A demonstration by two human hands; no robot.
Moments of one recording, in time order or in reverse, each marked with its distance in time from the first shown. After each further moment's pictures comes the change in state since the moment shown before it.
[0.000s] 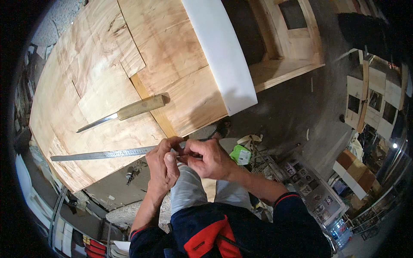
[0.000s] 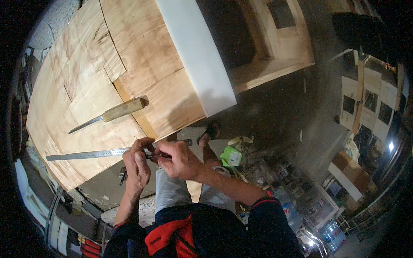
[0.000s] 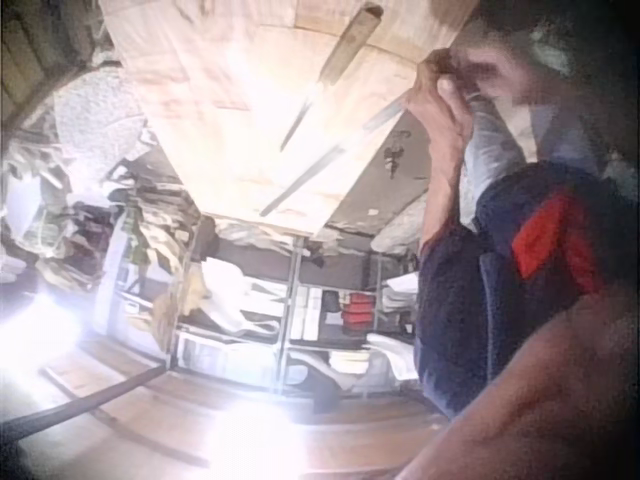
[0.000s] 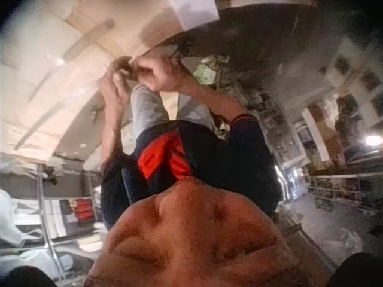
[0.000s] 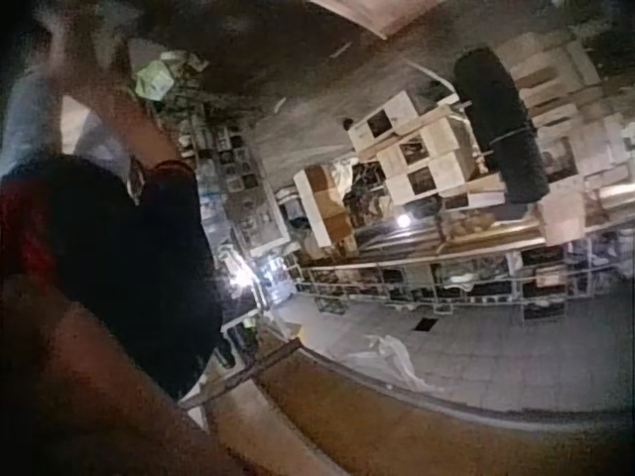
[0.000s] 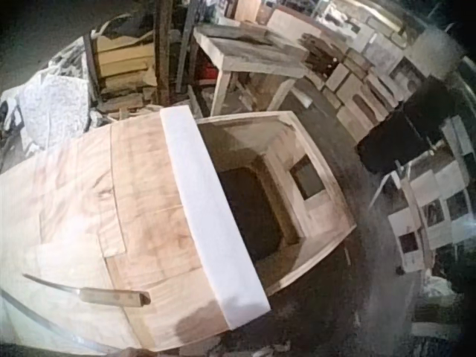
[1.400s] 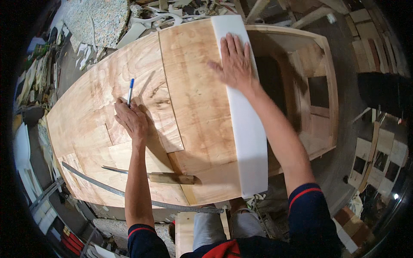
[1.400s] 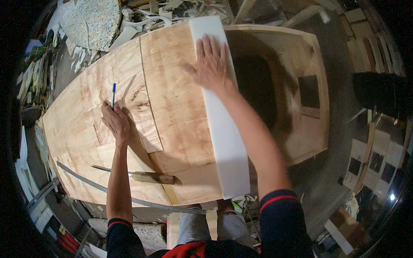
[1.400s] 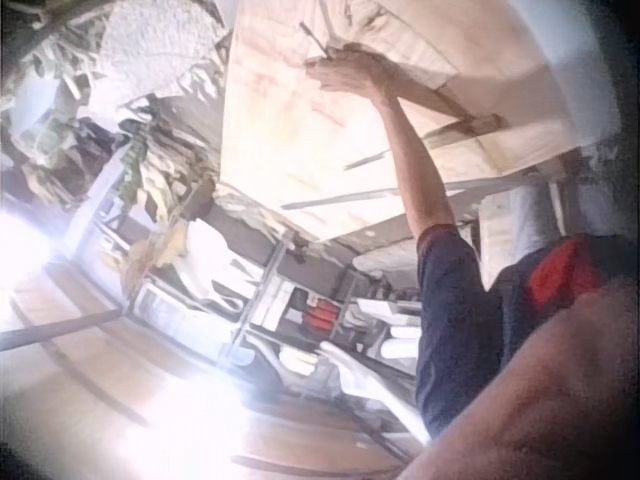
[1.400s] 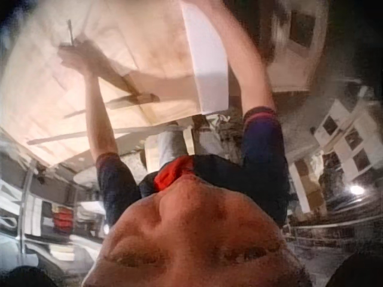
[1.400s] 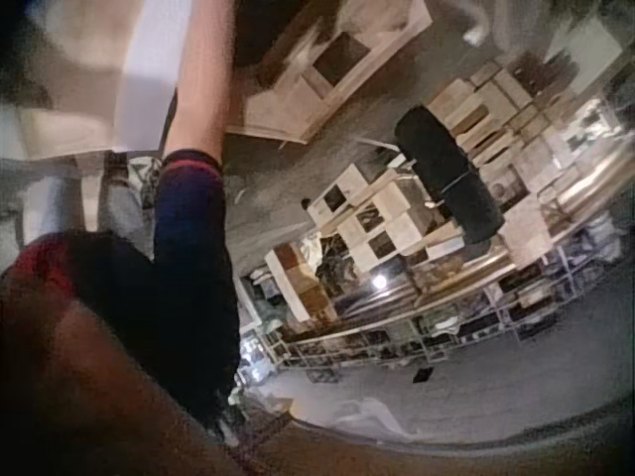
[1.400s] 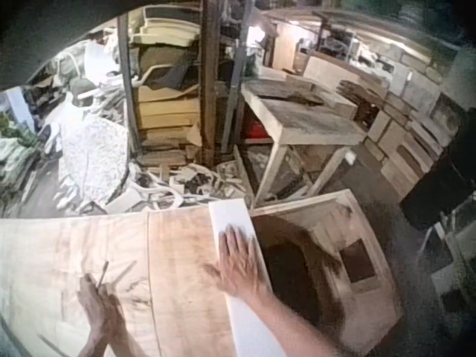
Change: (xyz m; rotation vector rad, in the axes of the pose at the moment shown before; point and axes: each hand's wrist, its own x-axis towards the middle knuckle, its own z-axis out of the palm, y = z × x) left_hand 0.278 -0.166 -0.152 0.747 0.984 -0.232; right_hand 0.446 0.007 -0.179 -1.325 0.377 -0.497
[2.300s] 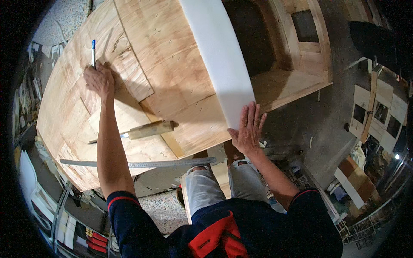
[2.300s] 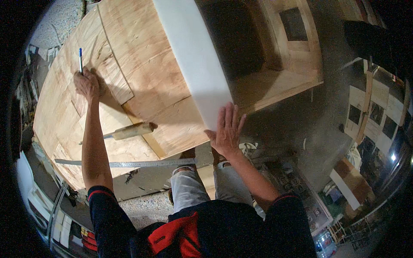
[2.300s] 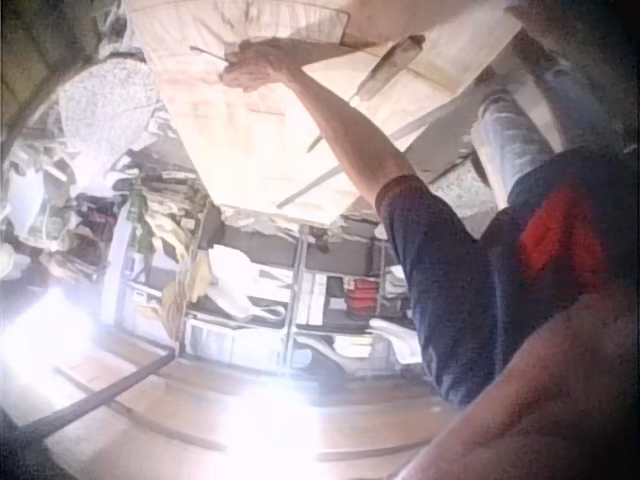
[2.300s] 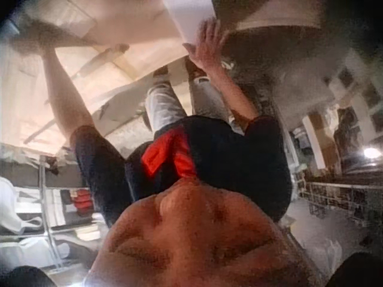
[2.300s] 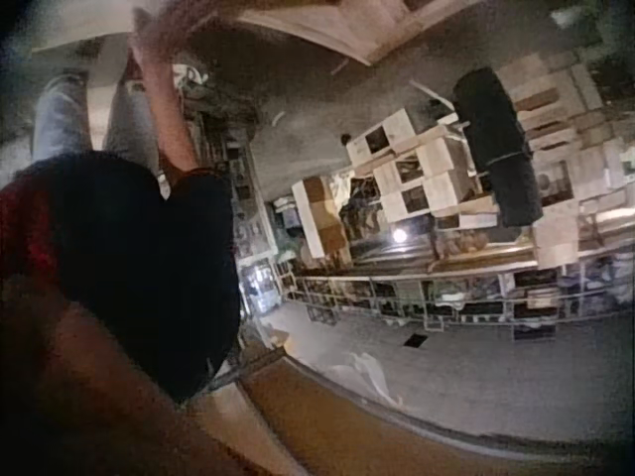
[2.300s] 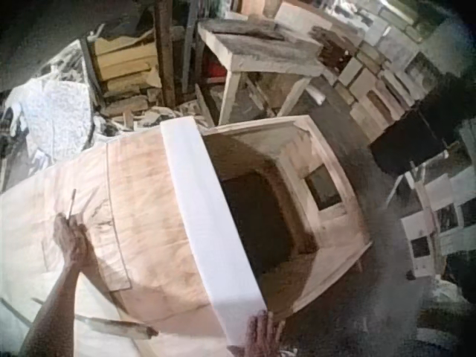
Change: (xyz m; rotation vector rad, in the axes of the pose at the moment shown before) left_hand 0.013 -0.014 0.008 0.084 -0.016 0.044; right_hand -0.415 -0.108 -0.112 0.111 -0.377 0.473
